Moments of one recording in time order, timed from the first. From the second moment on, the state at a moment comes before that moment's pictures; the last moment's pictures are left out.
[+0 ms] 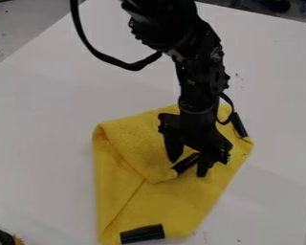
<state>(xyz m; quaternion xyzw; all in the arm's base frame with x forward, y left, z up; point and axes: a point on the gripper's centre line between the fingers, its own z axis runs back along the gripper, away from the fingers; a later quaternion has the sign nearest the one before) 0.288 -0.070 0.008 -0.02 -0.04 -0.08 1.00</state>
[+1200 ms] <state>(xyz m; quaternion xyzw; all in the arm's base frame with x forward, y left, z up) 0.340 -0.005 0.061 0.03 -0.04 -0.12 0.99</state>
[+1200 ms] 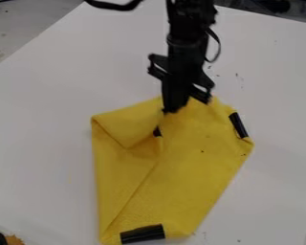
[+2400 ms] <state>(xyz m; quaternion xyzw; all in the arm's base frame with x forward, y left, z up) 0.402 0.107 0.059 0.07 -0.06 -0.16 0.98</state>
